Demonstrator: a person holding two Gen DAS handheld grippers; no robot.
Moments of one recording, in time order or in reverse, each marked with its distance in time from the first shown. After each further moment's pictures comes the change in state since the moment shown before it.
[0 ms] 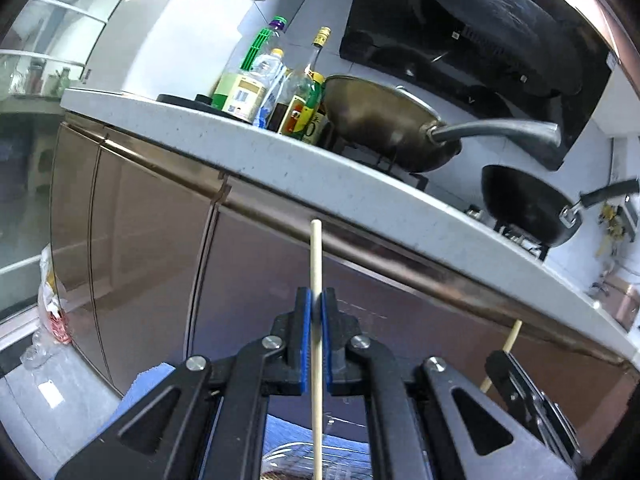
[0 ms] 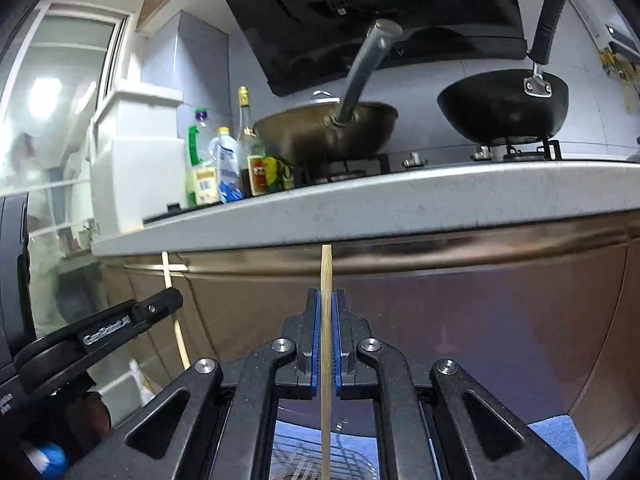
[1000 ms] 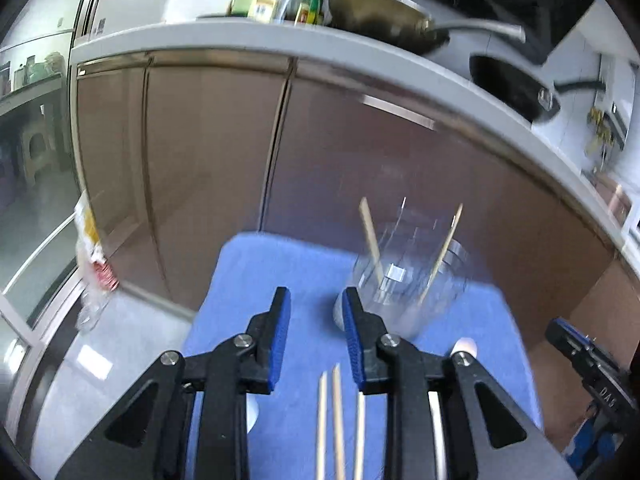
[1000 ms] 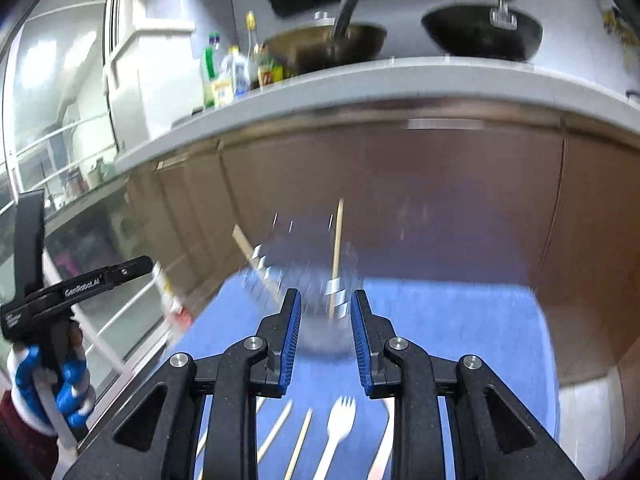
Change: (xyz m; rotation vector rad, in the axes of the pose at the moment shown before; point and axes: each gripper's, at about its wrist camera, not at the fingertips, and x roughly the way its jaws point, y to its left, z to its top) left arm -0.135 0.085 -0.048 0.156 0.437 -0.008; right arm -0.155 -0.011 -0.069 0.013 0.403 0.037
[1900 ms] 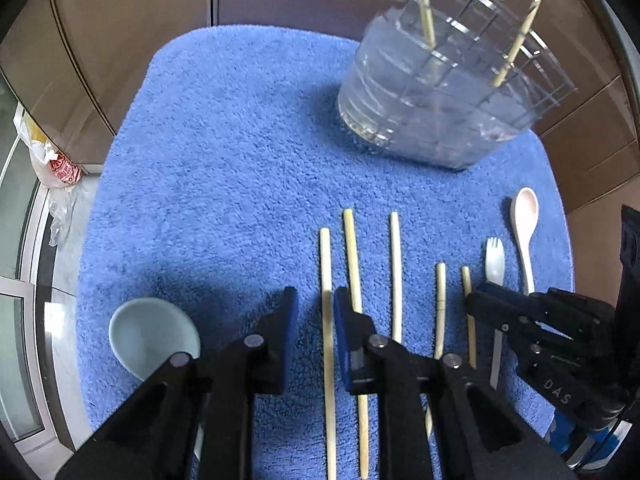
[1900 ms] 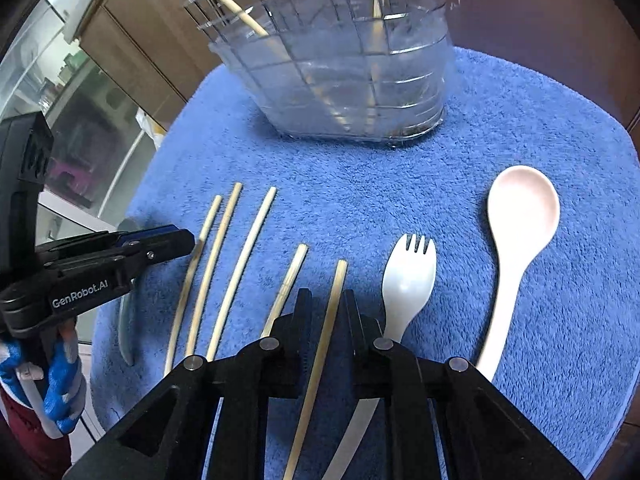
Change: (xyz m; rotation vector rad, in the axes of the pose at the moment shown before) left arm 0.148 -0.016 -0.070 0.052 0.651 -0.029; right arm 0.161 0.017 -0.081 0.044 0.689 0.039
